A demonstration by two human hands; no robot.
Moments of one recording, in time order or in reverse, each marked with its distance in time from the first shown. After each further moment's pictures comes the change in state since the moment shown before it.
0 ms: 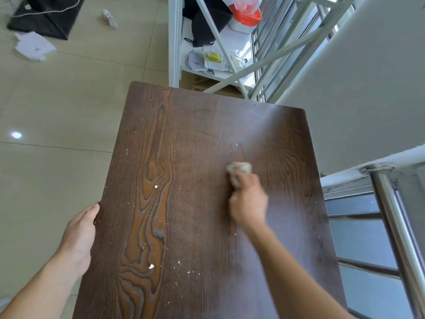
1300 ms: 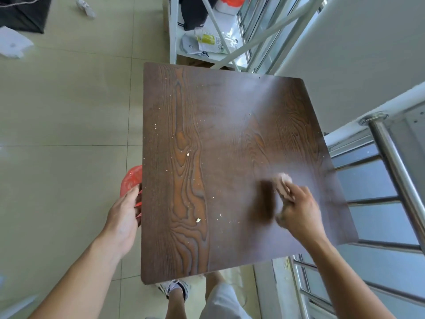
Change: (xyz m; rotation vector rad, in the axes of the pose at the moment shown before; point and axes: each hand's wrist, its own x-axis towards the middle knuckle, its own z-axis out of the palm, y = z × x) left_hand -0.044 0.011 -0.032 0.071 -0.376 -0.045; right_hand -0.144 0.012 -0.045 -0.001 -0.058 0.291
